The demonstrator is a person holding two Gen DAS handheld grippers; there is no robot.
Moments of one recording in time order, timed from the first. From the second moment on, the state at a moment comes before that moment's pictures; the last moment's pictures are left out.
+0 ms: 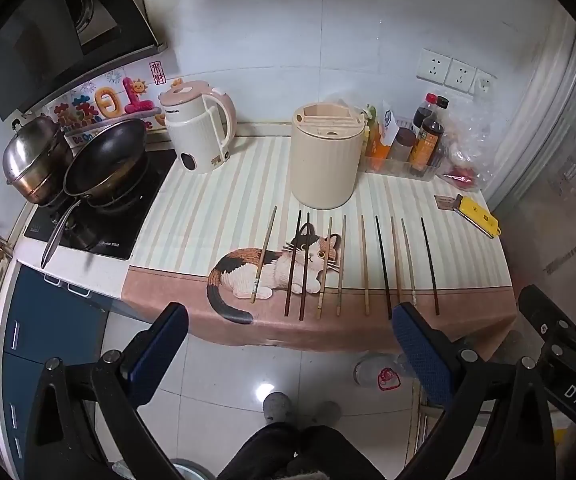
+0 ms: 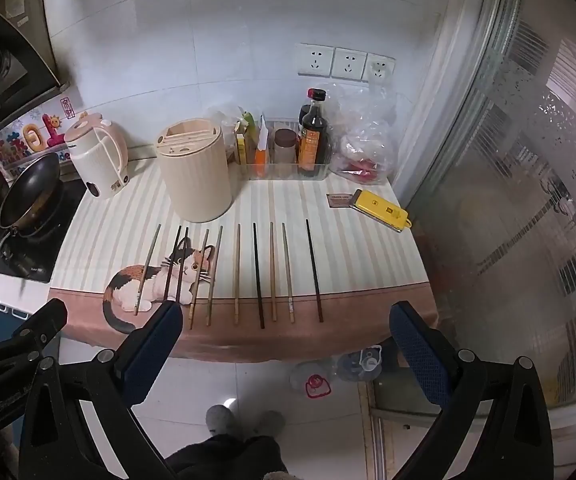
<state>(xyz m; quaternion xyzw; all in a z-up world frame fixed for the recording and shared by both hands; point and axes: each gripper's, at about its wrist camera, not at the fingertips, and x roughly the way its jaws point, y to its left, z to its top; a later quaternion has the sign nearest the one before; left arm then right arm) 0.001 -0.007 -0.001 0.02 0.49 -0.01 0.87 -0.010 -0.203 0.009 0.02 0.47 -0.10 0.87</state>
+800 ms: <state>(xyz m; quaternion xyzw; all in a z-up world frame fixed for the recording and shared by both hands) -0.001 0.000 0.014 0.01 0.49 -0.02 0.87 -0.010 -0.201 0.012 0.02 0.47 -0.10 0.88</state>
